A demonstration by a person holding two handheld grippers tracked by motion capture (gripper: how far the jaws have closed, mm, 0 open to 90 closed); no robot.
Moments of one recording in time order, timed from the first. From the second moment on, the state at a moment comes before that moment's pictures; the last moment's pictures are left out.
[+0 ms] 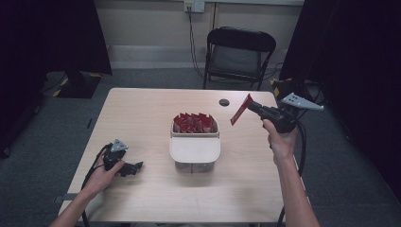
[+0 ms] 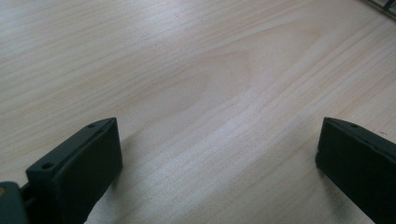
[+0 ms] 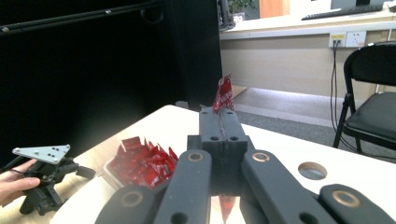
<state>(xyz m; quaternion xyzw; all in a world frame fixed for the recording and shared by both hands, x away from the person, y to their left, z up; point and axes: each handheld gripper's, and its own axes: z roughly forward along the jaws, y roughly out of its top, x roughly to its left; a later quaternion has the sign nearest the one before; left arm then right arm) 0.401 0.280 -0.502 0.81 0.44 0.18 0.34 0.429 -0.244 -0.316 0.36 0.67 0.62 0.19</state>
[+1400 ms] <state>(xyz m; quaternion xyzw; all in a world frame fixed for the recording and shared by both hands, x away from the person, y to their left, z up) 0.401 0.280 -0.502 0.81 0.44 0.18 0.34 0.465 -0.220 -0.391 0.40 0.74 0.52 0.14</state>
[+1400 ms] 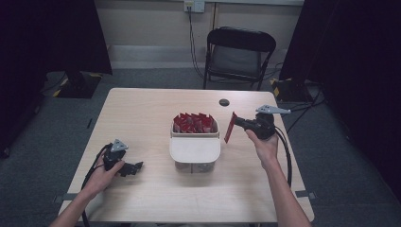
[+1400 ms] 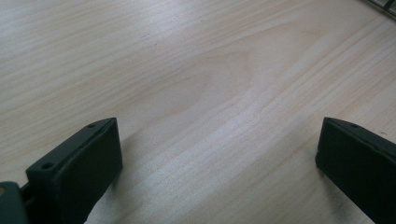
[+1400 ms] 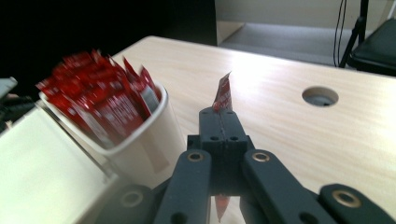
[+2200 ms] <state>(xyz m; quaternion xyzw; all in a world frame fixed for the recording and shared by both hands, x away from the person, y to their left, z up) 0.400 0.279 -0.503 0.81 0.44 0.18 0.34 0.444 -0.225 -0.403 0.40 0.76 0.49 0.13</state>
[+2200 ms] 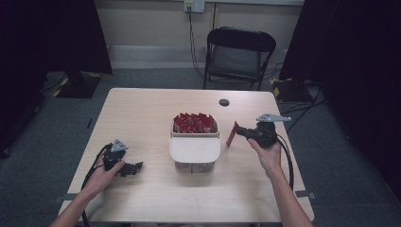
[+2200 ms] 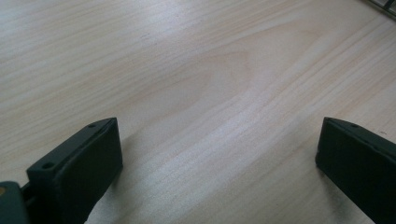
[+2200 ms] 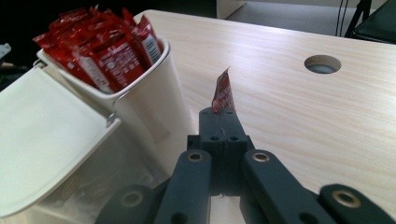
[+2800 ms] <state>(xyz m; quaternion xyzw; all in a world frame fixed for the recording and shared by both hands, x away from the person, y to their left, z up) 0.400 0.279 -0.503 0.81 0.44 0.18 0.34 0.415 -0.226 -0.407 0.39 0.78 0.47 0.12</state>
